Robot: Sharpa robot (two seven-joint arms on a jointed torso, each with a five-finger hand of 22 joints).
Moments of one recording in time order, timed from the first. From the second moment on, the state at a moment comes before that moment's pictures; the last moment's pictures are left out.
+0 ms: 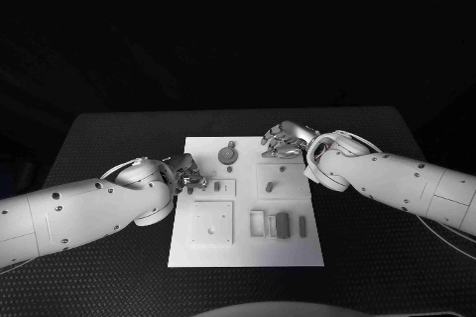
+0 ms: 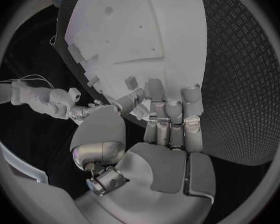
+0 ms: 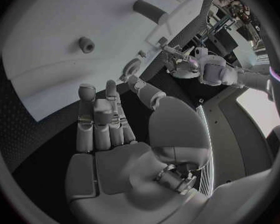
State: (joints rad) left arm 1.28 -0.72 -0.24 1.54 -1.24 -0.26 -0.57; left_hand 0.81 -0.03 0.79 -0.12 0.10 1.09 0.05 0.46 0.46 1.29 -0.04 0.77 0.51 1.02 -0.12 1.50 0.63 0.02 1.26 -0.24 0.75 1.31; right arm 1.11 -0.71 0.05 1.31 -1.27 -0.31 -0.05; right_hand 1.07 -0.16 0.63 -0.23 0.07 0.82 0.17 0.26 0.42 1.21 0.06 0.18 0.44 1.24 -0.04 1.35 0.77 0.20 1.17 0.00 0.76 1.31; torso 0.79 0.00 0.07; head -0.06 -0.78
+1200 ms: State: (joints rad) left arm 1.29 -0.73 -0.23 1.54 -1.24 -0.19 -0.57; left_hand 0.78 0.00 0.79 -0.12 0.12 1.11 0.03 0.49 0.49 1.30 -0.06 0.79 0.50 1.05 -0.13 1.52 0.63 0.02 1.28 -0.25 0.78 1.31; right arm 1.11 -0.71 0.05 1.30 -1.27 -0.31 -0.05; right_hand 1.07 -0.16 0.63 -0.23 0.07 0.83 0.18 0.26 0.42 1.21 0.07 0.18 0.44 1.23 -0.04 1.35 0.77 0.20 1.17 0.00 0.76 1.31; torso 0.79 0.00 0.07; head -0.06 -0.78
